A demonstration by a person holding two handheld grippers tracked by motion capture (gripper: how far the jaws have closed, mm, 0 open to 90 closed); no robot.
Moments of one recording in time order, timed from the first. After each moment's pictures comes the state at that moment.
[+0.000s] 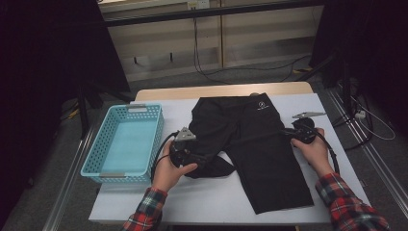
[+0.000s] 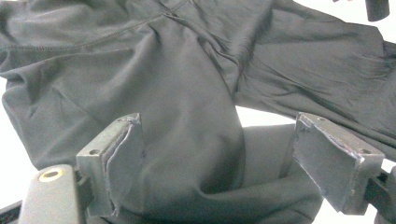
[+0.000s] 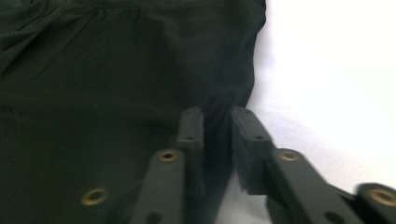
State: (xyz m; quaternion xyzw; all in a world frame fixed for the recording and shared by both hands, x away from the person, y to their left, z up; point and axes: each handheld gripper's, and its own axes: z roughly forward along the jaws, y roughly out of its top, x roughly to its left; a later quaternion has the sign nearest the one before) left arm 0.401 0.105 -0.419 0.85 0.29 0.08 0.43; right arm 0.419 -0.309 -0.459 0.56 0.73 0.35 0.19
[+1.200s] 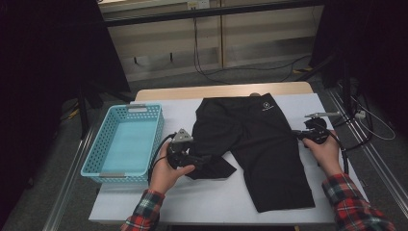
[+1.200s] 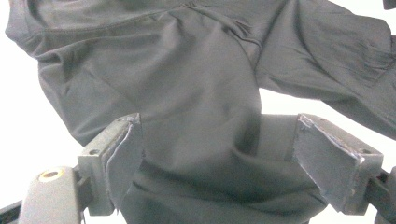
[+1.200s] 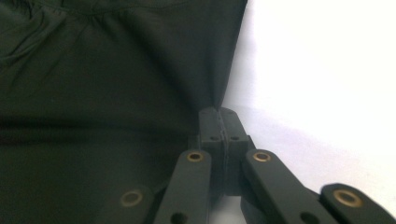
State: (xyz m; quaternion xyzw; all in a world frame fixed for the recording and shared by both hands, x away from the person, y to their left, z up) left arm 0.396 0.113 -0.420 0.85 0.29 0.08 0.43; right arm 0.411 -0.341 -0.457 0.59 0.71 0.35 0.16
